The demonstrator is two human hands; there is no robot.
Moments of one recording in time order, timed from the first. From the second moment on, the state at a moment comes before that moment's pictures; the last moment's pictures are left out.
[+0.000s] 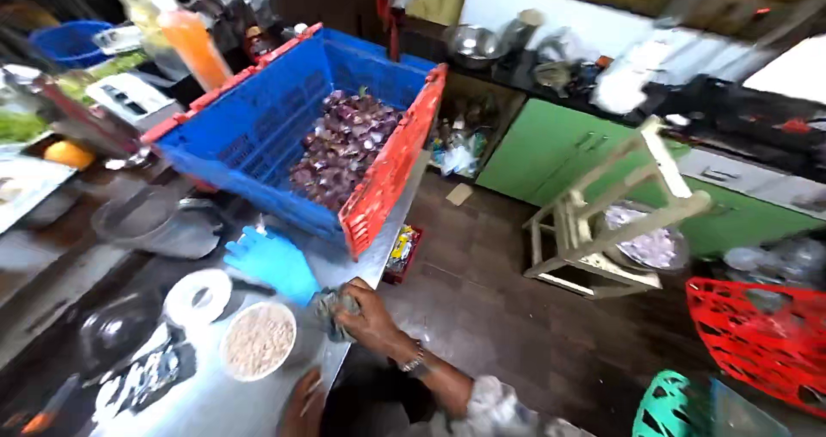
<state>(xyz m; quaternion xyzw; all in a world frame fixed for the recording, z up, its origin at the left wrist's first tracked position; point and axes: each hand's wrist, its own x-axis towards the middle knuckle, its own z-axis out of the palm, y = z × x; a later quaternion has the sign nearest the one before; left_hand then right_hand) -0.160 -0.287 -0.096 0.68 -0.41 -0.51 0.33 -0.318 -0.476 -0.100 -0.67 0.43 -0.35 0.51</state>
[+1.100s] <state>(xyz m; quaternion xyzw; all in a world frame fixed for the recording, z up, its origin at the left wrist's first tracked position) -0.123 -0.347 -0.188 0.73 0.10 -0.31 0.60 -0.237 -0.508 -0.188 -0.71 0.39 -0.13 0.58</state>
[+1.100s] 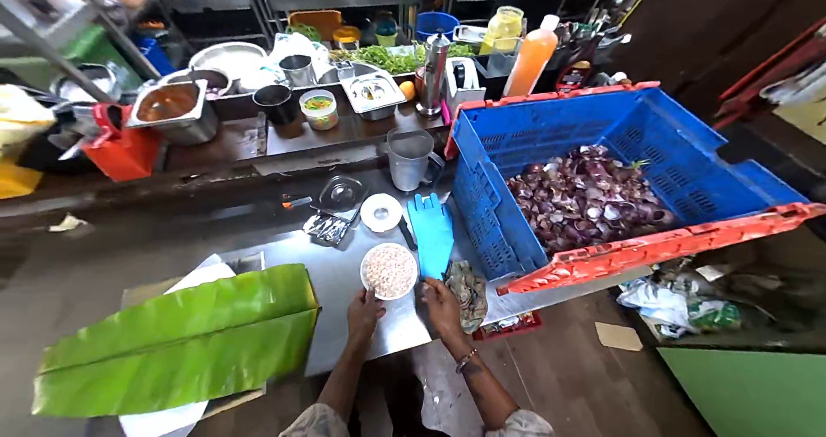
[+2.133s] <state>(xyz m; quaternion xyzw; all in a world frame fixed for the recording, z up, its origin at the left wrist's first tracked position) -0.090 0.099 -0.153 0.51 0.51 0.20 0.67 0.048 -0.176 -0.162 -0.29 0.20 0.21 0.91</state>
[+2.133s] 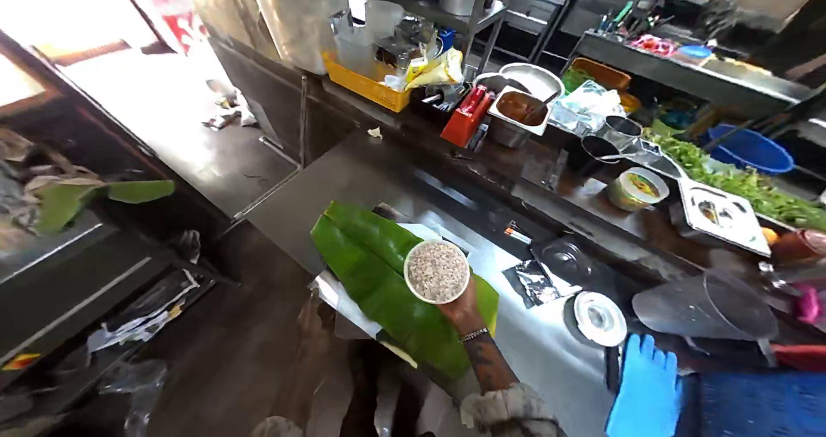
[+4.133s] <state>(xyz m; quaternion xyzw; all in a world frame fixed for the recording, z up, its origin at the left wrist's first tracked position) 0.111 0.134 -0.075 0.78 0.08 0.06 0.62 -0.076 -0.378 -0.168 -0.64 0.50 -0.11 0.58</state>
